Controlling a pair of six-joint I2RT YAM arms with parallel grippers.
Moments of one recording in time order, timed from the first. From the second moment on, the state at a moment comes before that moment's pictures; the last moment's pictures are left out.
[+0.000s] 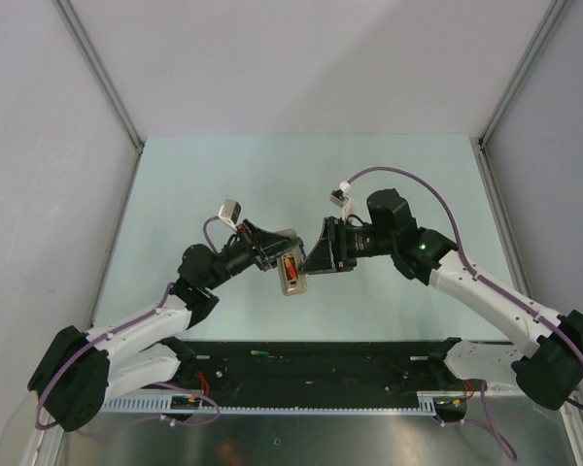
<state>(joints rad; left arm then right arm) -0.64 1.02 0.39 0.85 0.40 -1.52 0.71 1.18 1.01 -0.29 -0.72 0.80</state>
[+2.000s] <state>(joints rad) -0.63 1.01 0.39 0.84 0.42 -1.52 0.76 1.21 1.01 -0.27 -0.71 0.83</state>
